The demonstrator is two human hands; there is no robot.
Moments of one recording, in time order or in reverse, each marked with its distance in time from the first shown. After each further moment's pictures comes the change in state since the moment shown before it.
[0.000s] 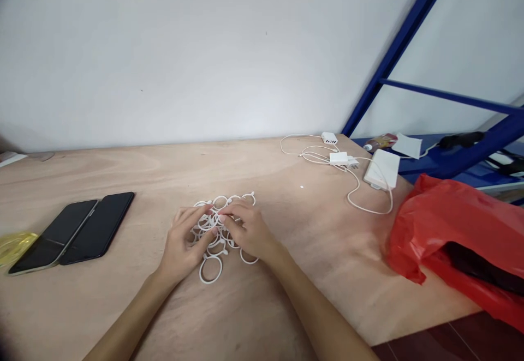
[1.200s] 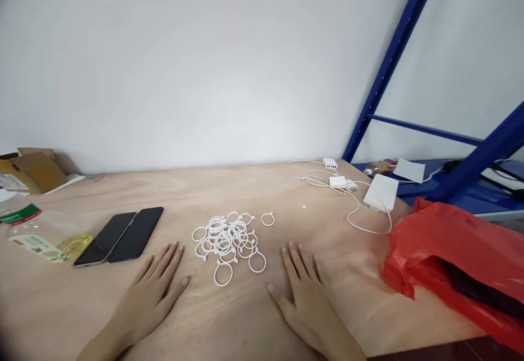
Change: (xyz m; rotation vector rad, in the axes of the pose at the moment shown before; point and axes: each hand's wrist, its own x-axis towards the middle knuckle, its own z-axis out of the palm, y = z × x) left_hand -0.092 -0.047 -0.081 0.910 -0.348 0.000; right_hand -0.128 0.000 -0.057 -0.990 -0.192 0.363
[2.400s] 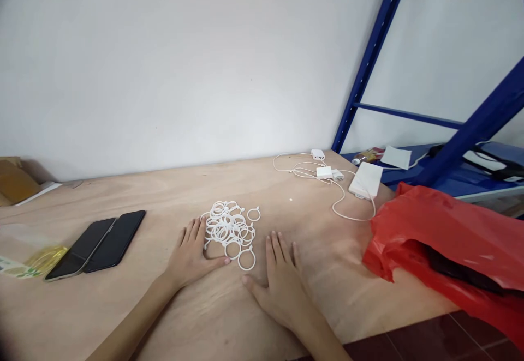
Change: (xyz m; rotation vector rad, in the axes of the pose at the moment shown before) left_hand 0.097 0.081 0.006 -0.270 -0.139 -0.095; right_hand 0.014 -0.015 0.002 0.057 -0.044 0.011
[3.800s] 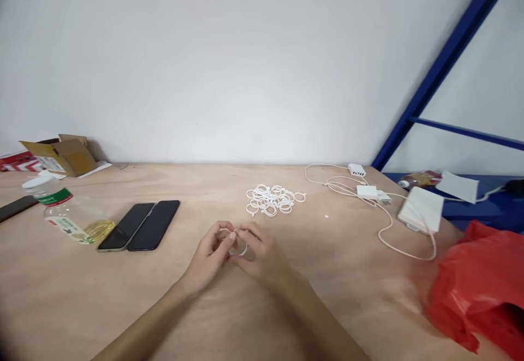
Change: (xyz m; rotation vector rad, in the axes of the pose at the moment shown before) left_hand -0.014 0.013 -0.053 -1.302 0.058 -0.127; right_hand 0.088 -0.077 -0.018 0.608 0.270 -0.668
